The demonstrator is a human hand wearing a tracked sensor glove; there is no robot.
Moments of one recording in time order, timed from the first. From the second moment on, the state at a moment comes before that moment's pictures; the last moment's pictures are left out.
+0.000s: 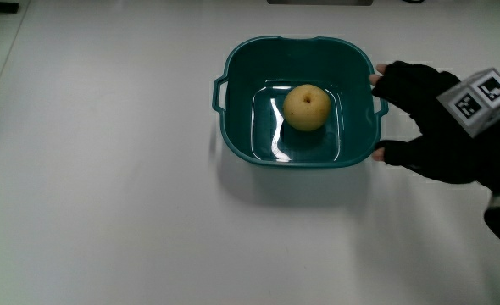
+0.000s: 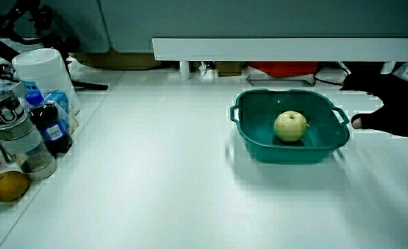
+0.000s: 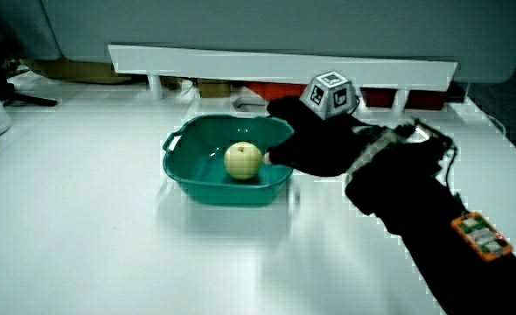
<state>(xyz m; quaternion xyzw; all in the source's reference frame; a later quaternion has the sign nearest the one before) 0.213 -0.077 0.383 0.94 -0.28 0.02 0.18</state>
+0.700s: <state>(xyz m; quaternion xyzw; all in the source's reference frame) 0.163 -0.106 0.435 0.93 -0.29 -0.03 0.23</state>
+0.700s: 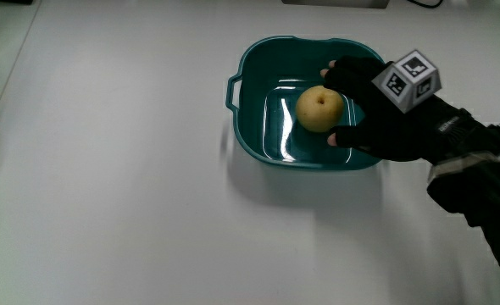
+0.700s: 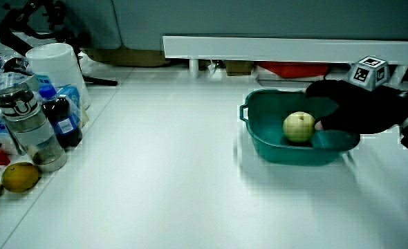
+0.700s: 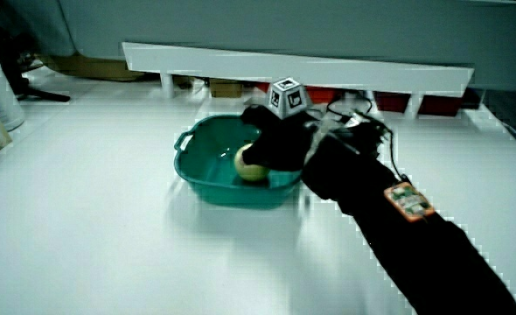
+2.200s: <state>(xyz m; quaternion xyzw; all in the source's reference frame) 0.133 -0.116 0.483 0.92 -0.28 -0.12 0.25</state>
